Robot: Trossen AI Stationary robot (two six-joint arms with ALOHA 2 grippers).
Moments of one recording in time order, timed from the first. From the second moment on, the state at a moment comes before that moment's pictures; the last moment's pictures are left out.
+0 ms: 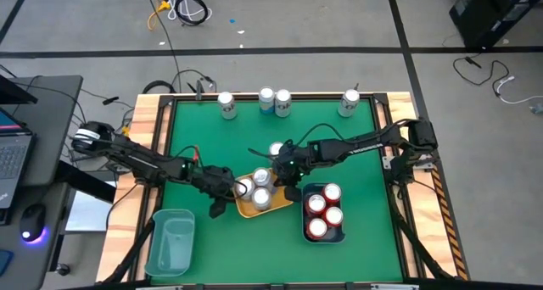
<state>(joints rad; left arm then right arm) -0.18 1.32 0.42 0.19 0.14 -0.46 0.00 1.77 1.13 -0.21 -0.27 0.13</state>
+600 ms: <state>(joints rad) -0.18 1.32 0.42 0.20 0.09 -0.45 -0.01 1.79 1.13 -0.32 -0.25 0.14</state>
